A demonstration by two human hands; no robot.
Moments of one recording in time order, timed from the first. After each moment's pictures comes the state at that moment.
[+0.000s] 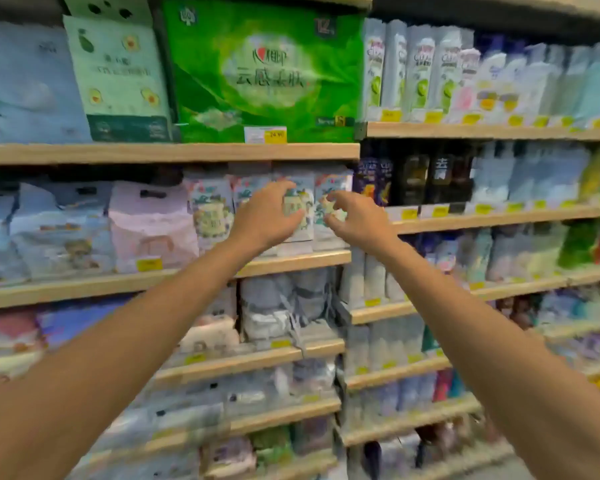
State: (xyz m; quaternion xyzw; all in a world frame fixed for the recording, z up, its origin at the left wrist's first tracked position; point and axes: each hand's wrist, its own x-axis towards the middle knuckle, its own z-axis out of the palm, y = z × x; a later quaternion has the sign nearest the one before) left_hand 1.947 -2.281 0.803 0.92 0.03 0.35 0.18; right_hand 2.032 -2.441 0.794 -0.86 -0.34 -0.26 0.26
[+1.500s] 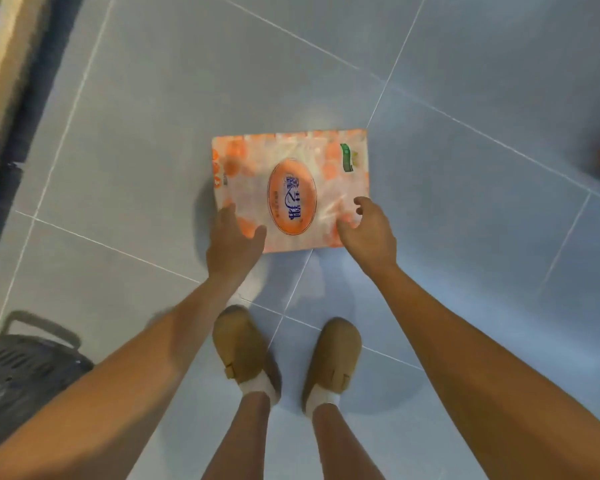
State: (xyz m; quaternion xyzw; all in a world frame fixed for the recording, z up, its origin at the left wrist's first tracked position) left_hand 1.904 -2.700 -0.261 0.90 0.05 -0.37 0.23; right_hand 1.812 -2.881 -0.251 -0.78 0.46 0.21 0.35
